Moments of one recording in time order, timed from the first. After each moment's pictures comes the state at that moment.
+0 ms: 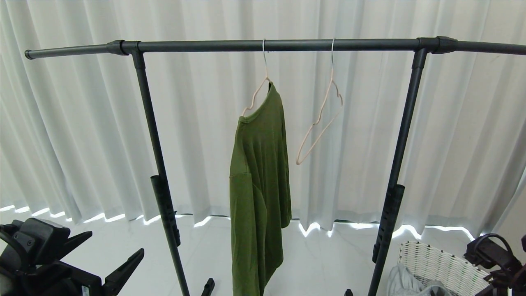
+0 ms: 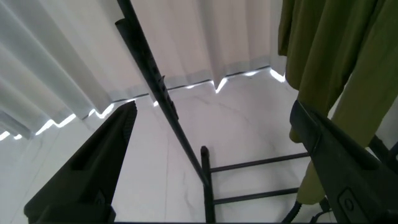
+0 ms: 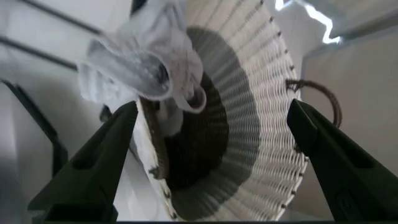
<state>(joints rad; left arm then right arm) -0.03 1.14 0.00 -0.82 -0.14 0.26 -0.10 1.60 -0.12 -0.59 0.01 -0.50</state>
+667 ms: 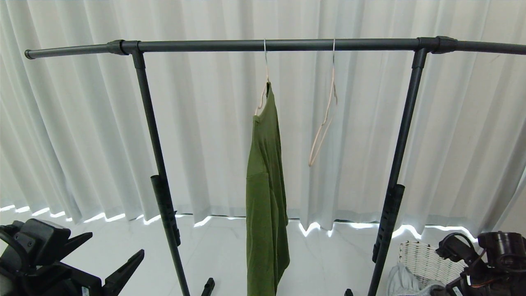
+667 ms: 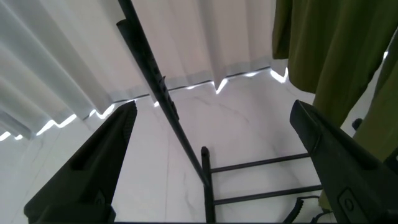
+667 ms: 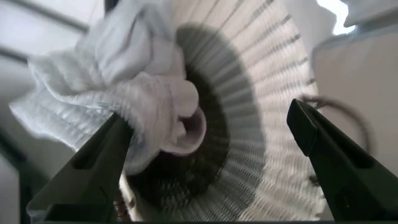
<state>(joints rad) -0.03 1.14 0.00 -0.81 -0.14 0.26 -0.11 2.08 -0.17 -0.98 -0.01 -0.50</state>
